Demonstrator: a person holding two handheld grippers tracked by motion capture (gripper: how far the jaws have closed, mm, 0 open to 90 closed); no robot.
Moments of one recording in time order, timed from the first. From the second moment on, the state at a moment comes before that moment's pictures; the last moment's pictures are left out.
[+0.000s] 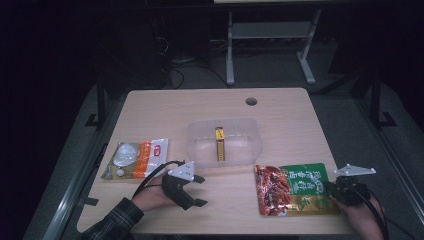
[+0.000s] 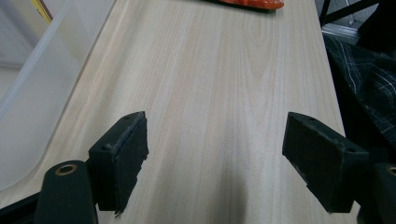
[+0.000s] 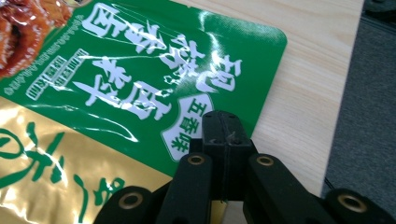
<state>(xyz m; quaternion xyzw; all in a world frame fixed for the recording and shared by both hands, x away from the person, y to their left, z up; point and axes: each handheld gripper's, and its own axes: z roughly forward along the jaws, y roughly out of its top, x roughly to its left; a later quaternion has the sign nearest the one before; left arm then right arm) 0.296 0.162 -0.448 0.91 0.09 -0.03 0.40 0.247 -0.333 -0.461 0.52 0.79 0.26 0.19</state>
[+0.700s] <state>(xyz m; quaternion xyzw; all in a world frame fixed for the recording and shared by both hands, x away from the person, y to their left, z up) 0.296 0.163 -0.448 0.91 0.09 -0.03 0.40 0.254 -0.278 -0.460 0.44 0.84 0.28 0.15</state>
